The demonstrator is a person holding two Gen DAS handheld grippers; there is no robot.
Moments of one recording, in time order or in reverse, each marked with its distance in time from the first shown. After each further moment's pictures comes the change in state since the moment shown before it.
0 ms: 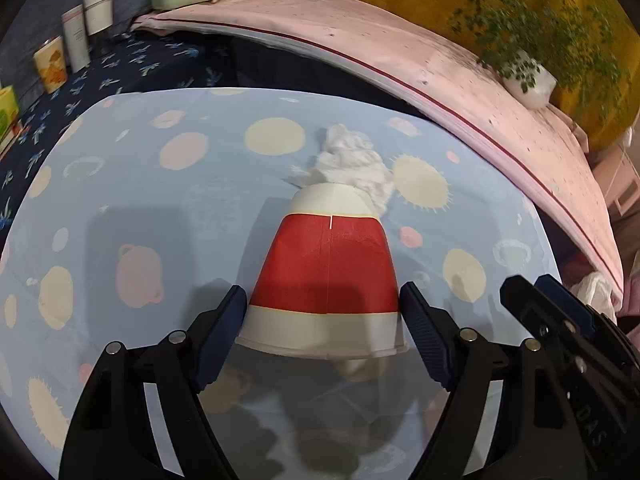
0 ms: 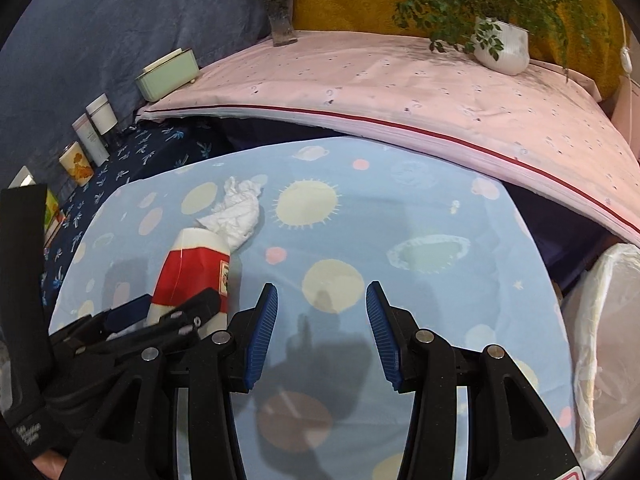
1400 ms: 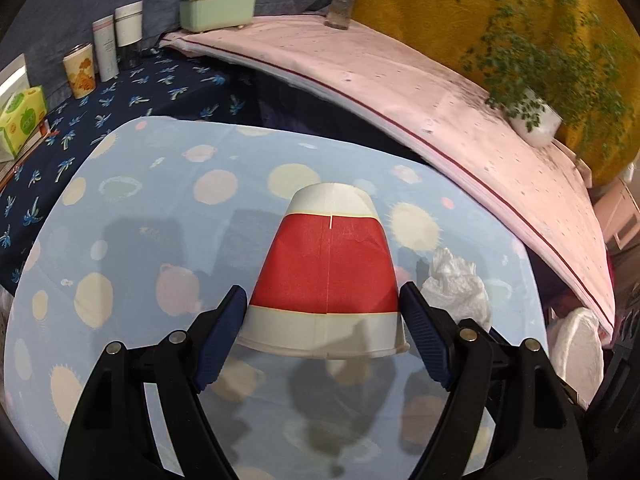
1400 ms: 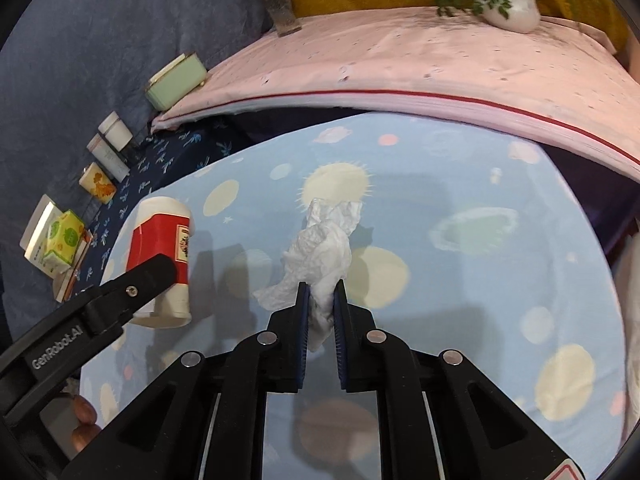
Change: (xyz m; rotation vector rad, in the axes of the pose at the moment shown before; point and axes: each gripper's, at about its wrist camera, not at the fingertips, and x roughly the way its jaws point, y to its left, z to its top) left arm -0.043 -0.012 0.010 -0.046 -0.081 0.036; right arm 0.010 -0.011 -0.002 0.124 0.050 0.139
